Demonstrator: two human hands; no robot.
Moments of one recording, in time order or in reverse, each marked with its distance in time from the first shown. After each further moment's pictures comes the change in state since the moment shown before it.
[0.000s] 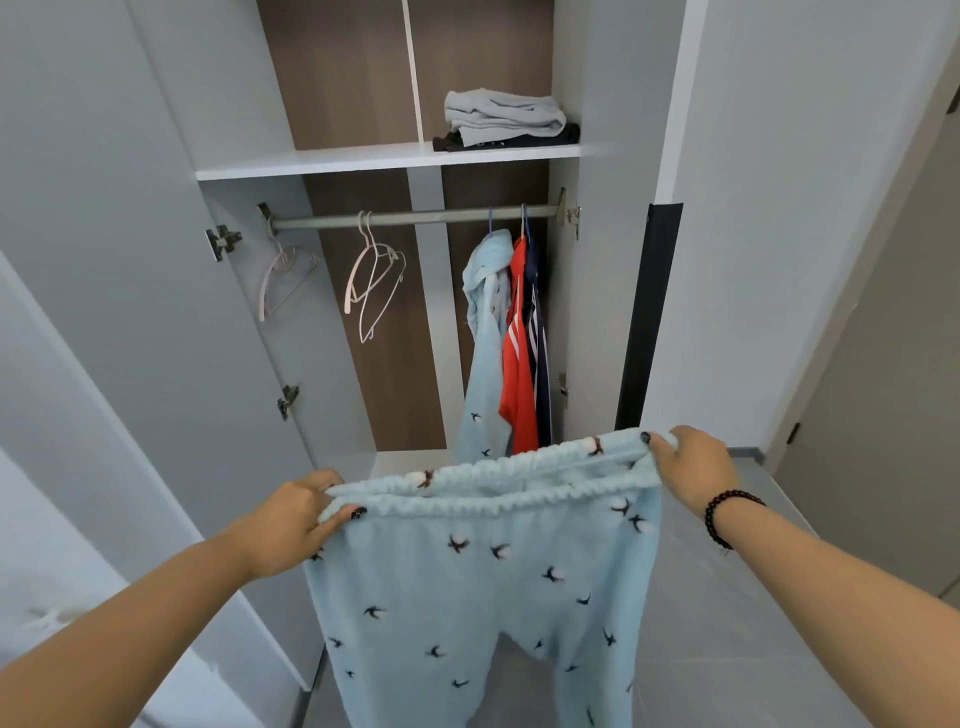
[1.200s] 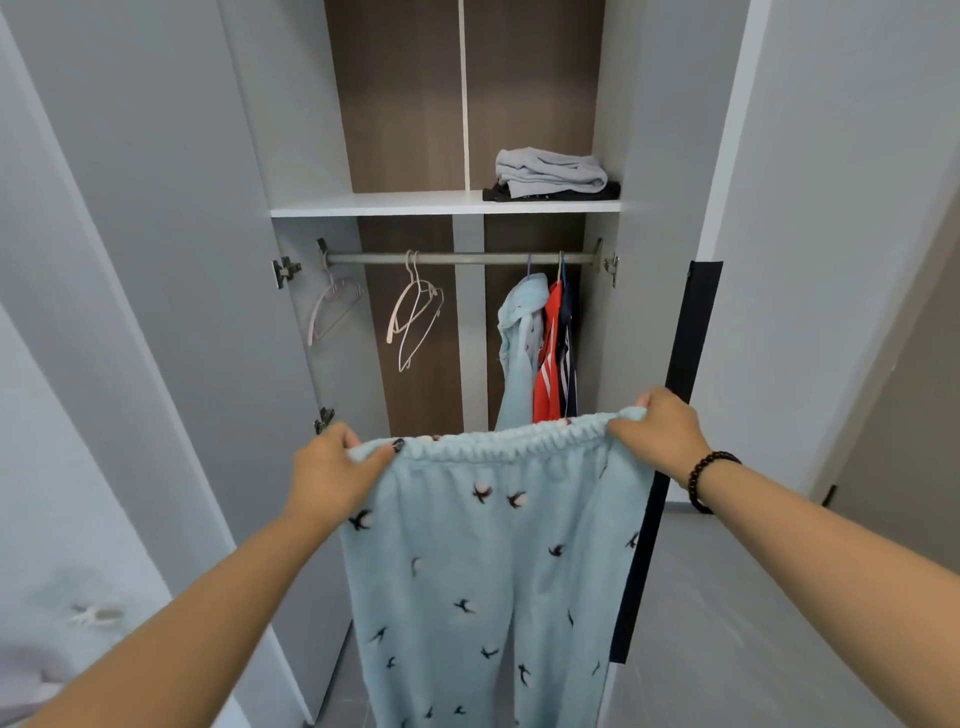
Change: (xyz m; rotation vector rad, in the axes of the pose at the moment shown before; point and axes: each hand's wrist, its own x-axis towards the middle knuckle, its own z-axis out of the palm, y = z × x) left_hand 0.019 0.031 -0.036 -0.464 0.668 -0.508; right_hand -0.008 -0.125 -0.030 0.211 -0.058 -0.151
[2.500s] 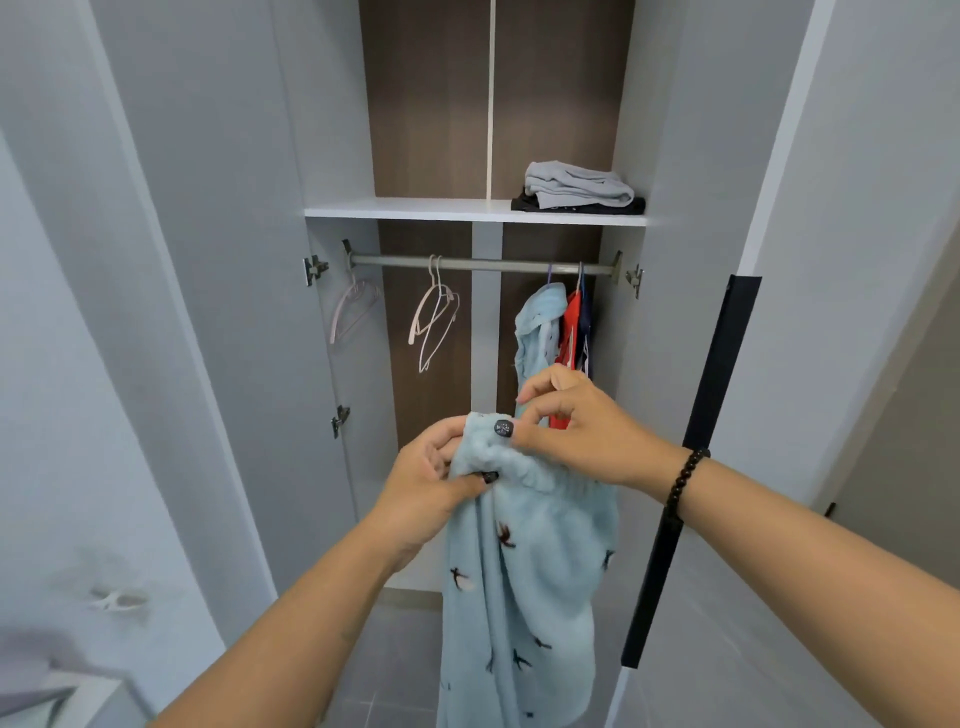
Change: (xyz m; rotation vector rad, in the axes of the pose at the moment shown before) left_hand -0.051 0.025 -0.018 -0.932 -0.581 0.147; right_hand -0.079 -0.116 0.038 0.049 -0.425 -0.627
